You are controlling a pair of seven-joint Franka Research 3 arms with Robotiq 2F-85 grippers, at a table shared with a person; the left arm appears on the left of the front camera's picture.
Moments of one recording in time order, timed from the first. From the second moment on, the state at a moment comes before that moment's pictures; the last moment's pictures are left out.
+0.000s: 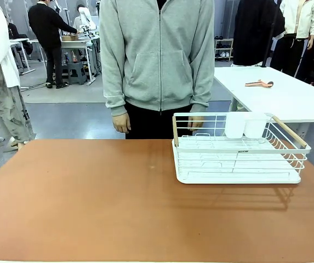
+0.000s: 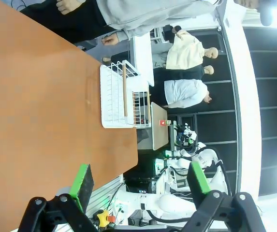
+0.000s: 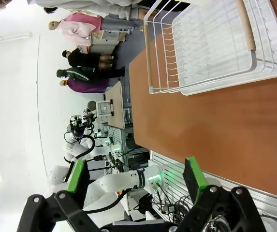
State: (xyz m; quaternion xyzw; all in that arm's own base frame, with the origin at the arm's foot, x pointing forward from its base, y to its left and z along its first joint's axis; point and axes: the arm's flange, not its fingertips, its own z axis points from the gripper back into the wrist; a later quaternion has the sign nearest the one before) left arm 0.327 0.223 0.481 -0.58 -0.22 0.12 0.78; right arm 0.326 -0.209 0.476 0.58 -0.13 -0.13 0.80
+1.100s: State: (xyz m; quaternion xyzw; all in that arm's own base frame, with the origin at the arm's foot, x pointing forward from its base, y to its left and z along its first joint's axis) left arm 0.327 0.223 0.481 -0.58 -0.22 0.12 0.78; right arm 0.325 -0.209 0.479 0.57 -0.14 -0.13 0.80
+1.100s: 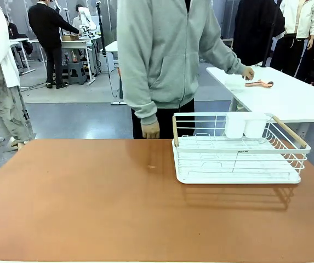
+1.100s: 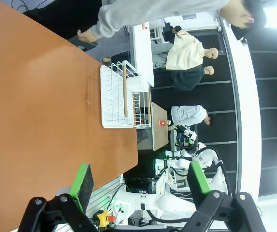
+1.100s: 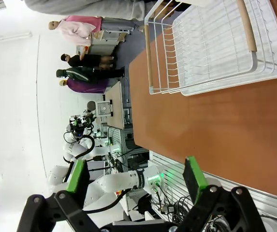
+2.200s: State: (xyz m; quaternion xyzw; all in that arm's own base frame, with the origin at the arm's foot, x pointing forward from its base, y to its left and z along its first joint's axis) left arm 0.327 0.223 0.481 -0.58 -0.22 0.12 0.78; right arm 0.325 -0.209 0.479 0.57 -0.14 -0.13 0.80
